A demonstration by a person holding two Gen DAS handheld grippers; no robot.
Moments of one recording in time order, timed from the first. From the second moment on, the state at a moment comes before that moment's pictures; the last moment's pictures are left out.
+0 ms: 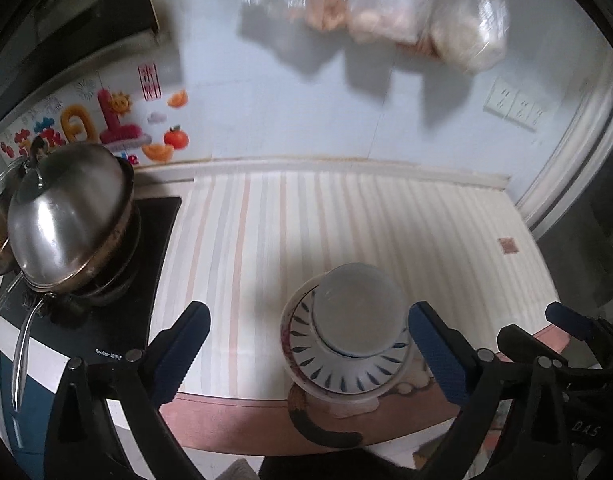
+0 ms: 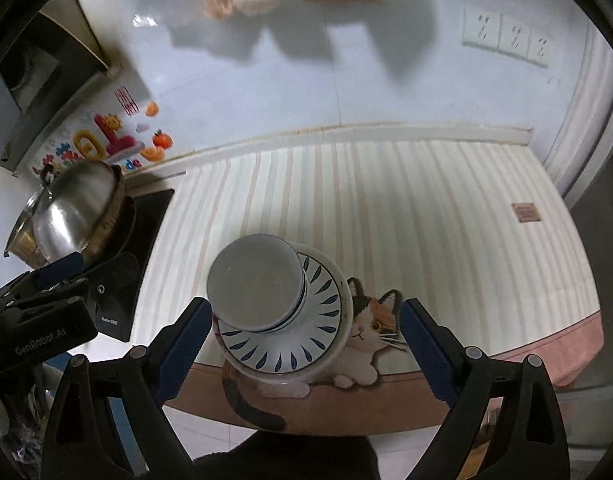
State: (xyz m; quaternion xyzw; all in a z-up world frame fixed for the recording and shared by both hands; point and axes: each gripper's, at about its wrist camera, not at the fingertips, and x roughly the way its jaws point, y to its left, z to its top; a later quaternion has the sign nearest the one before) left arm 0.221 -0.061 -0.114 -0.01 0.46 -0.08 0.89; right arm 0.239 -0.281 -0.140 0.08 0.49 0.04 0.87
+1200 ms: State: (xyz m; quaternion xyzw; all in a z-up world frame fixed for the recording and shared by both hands) left arm -0.007 -0.054 -0.026 0.01 0.37 -0.02 0.93; right arm -0.014 -0.271 -0.006 0.03 0.37 0.05 0.93
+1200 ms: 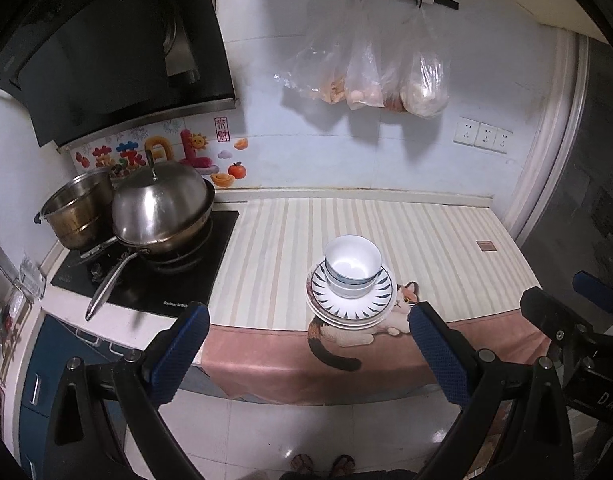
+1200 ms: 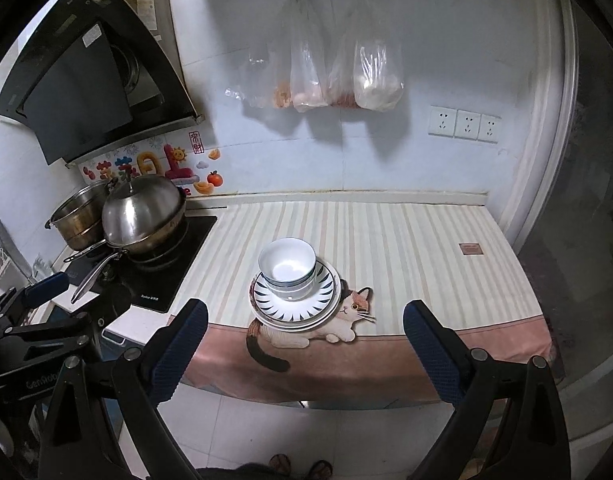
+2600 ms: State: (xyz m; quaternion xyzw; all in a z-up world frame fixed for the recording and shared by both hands) left arm -0.017 -0.036 -0.024 0.01 0.37 -0.01 0.93; right arm -0.010 -0.259 -0.008 0.03 0.37 0.02 0.93
